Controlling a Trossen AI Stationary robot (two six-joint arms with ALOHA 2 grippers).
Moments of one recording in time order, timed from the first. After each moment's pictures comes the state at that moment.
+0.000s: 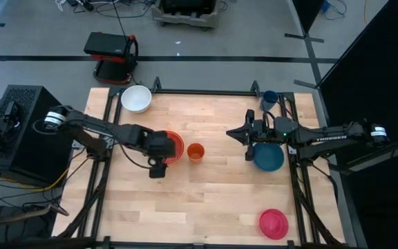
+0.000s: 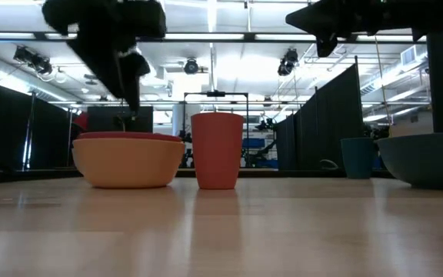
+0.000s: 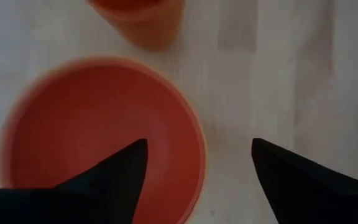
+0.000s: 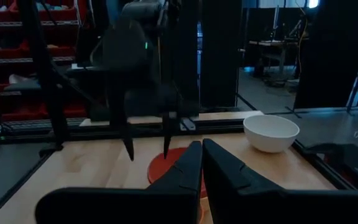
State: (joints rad) left arm -0.14 1.36 1.06 -0.80 -0.06 -0.17; right arm -0.04 0.96 0.50 0.46 0.02 0.02
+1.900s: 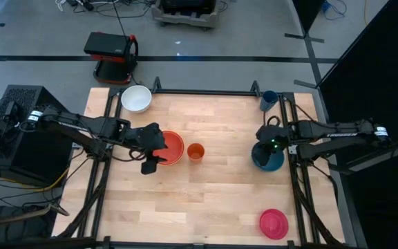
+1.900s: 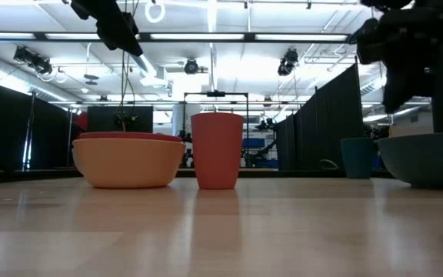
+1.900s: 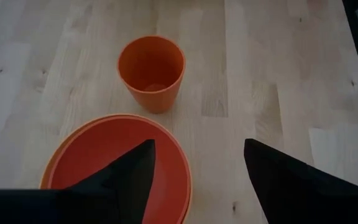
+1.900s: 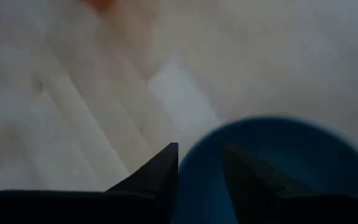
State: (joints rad) left arm -0.18 1.13 1.02 -0.71 -0.11 -0.21; right arm 0.02 0.95 0.70 -0.82 -0.01 0.72
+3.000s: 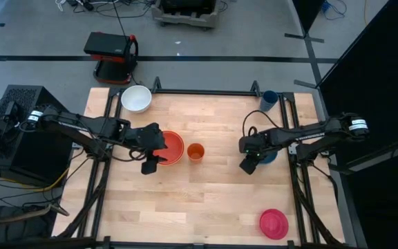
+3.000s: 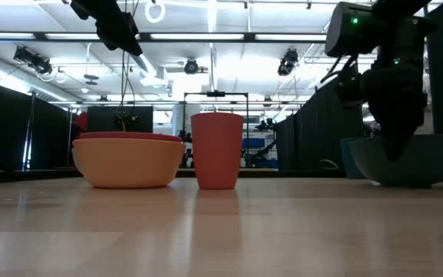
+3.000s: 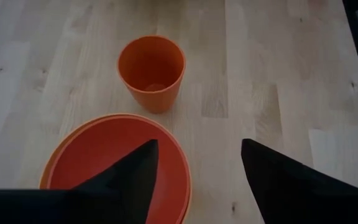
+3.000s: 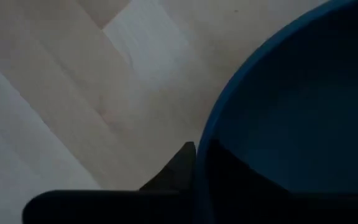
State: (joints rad) left arm -0.18 1.13 1.02 -0.71 -0.11 -0.22; right arm 0.04 1.31 0.73 -0.77 -0.02 0.70
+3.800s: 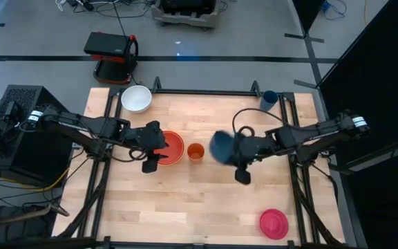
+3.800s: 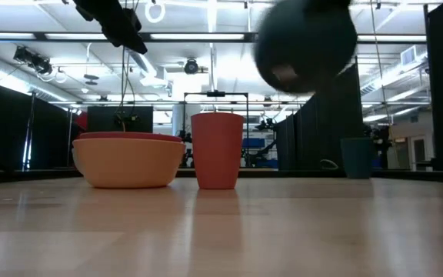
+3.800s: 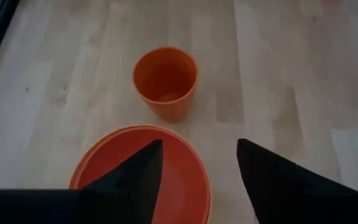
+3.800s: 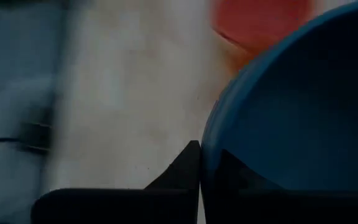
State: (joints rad) left arm -0.19 1.13 1.02 -0.67 -0.15 -0.12; right arm 0.26 1.31 1.11 -0.55 -0.08 0.36
